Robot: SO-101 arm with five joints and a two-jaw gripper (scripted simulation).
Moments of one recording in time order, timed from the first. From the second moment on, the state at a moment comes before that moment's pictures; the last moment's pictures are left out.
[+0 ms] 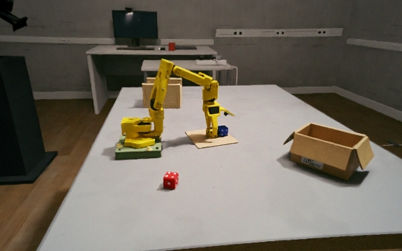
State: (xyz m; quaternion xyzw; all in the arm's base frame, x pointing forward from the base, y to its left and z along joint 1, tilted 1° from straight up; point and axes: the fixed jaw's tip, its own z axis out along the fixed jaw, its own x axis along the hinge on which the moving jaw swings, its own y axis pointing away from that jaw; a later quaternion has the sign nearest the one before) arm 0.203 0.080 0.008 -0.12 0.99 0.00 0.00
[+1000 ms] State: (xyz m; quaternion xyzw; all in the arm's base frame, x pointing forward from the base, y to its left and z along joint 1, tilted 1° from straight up) arm 0.202 0.080 0.050 -0.12 0.99 0.00 0.00
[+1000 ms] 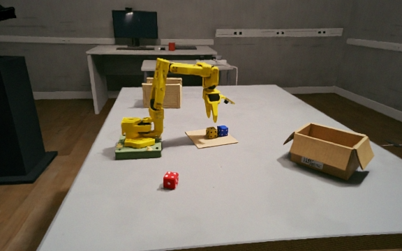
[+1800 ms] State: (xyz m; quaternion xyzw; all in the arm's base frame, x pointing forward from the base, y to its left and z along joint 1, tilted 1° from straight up) arm 0.212 0.083 0.094 -0.12 0.99 0.02 0.11
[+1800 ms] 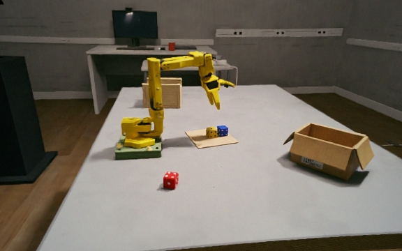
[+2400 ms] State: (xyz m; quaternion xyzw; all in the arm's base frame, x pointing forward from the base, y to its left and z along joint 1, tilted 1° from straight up) arm 0.211 0.083 0.148 -0.11 0.96 0.05 0.24
